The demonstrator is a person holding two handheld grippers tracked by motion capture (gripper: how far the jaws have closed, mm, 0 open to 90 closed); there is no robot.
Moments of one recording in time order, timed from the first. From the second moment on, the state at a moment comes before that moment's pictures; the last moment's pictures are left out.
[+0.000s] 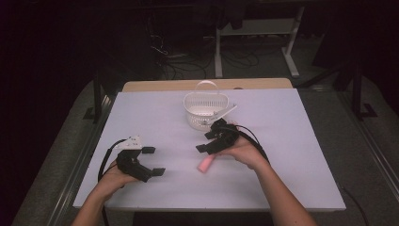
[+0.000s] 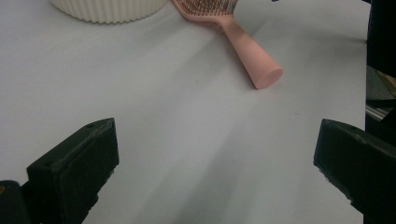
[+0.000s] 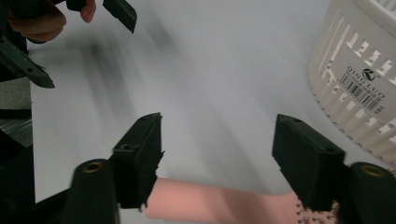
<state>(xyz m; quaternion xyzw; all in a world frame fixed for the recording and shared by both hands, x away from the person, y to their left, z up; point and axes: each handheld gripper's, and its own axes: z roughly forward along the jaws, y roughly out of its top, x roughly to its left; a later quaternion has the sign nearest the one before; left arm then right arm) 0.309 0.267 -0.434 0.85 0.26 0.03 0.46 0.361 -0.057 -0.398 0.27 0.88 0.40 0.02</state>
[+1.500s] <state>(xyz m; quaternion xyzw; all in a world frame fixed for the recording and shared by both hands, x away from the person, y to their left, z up) 0.309 0.268 -0.434 0.85 0.26 0.03 0.46 0.350 -0.020 -0.429 0.24 0.92 0.32 0.00</state>
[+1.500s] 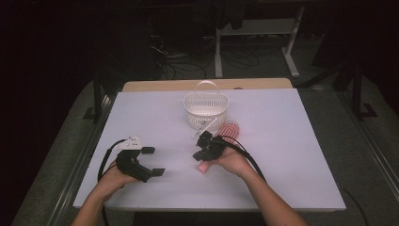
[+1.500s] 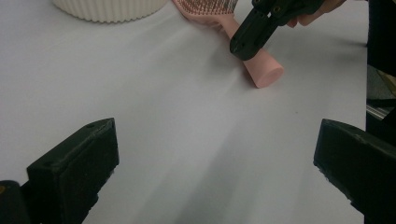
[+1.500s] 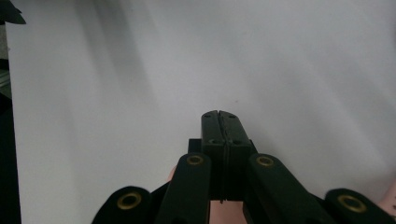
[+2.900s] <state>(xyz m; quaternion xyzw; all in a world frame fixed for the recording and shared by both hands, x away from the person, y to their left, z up) 0.308 0.269 -0.433 0.85 0.26 0.04 0.46 0.341 -0.023 -0.441 0.24 0.93 0.27 -0.01</state>
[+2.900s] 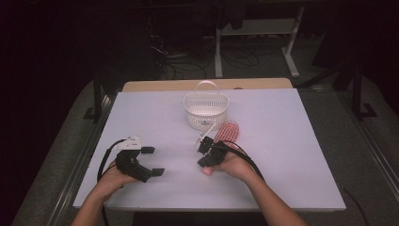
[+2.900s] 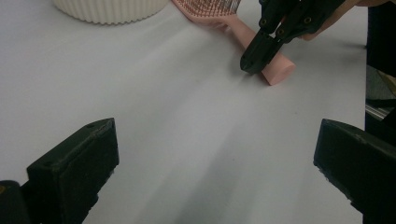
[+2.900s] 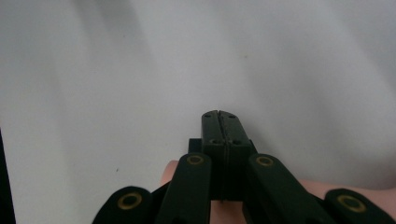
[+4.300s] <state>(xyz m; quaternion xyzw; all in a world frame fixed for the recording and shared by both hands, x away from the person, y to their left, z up) 0.307 0.269 -0.433 0.85 0.26 0.04 0.46 0.314 -0.086 -0.438 0.27 0.93 0.26 -0.01</state>
